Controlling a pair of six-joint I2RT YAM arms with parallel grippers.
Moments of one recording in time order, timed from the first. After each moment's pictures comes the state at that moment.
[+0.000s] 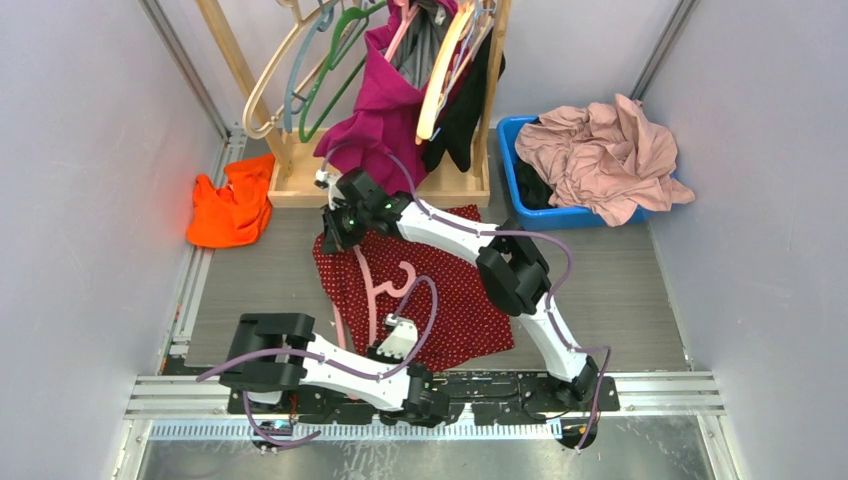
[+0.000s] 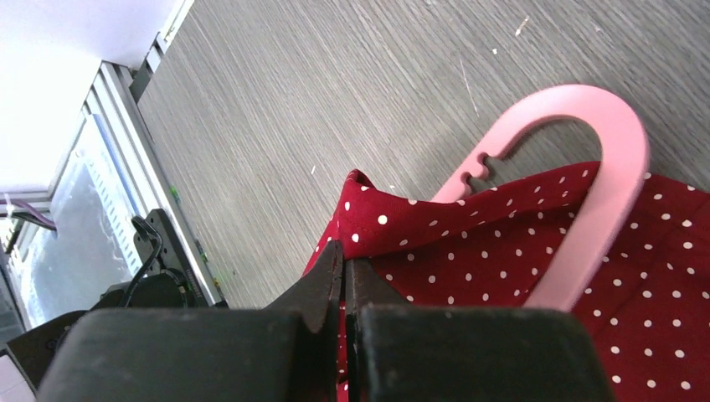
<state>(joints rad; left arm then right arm) -1.70 1.77 1.02 -1.31 -0.66 -1.62 0.92 2.24 1.92 -0.34 -0.39 0.41</state>
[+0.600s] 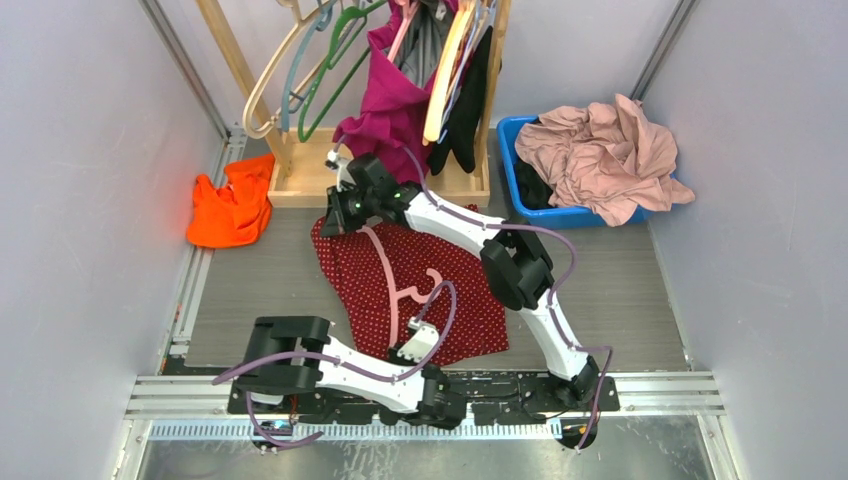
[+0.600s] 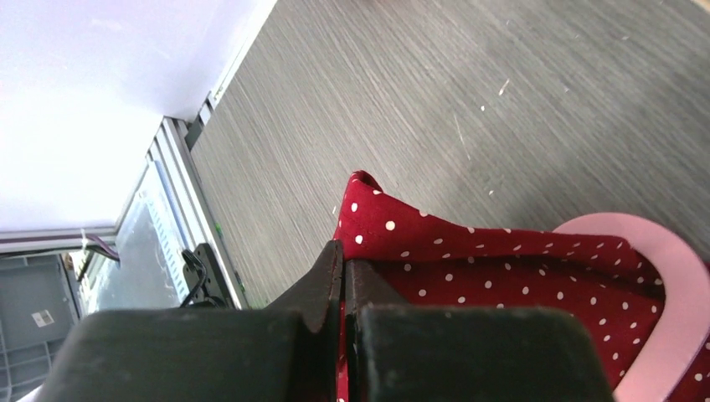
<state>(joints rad) -1.70 1.86 1.12 -1.22 -0.68 -1.49 0.86 2.25 1.93 -0.25 -0.46 0.51</state>
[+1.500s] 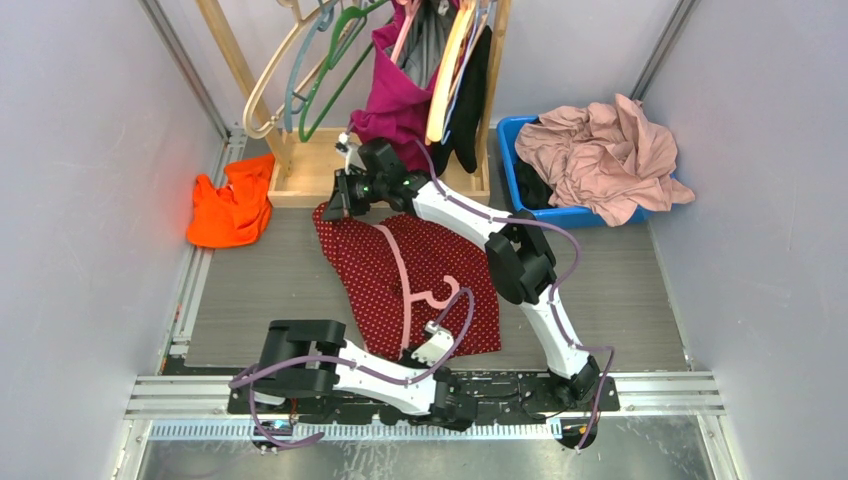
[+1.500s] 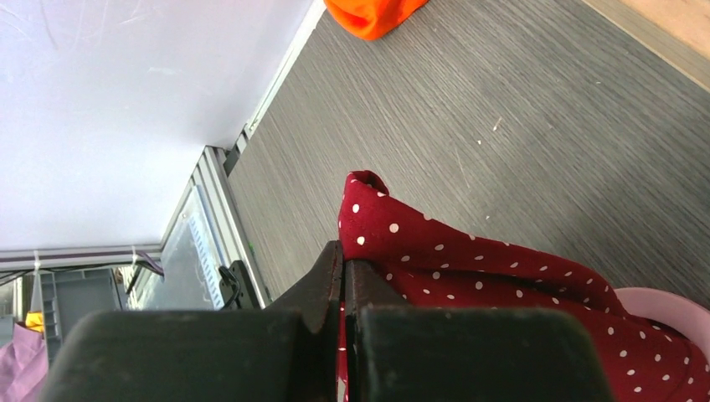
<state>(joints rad) -1.70 1.94 1.19 -1.17 -0.70 -1.38 0.79 2.26 1.99 -0.22 -0.53 0.59</state>
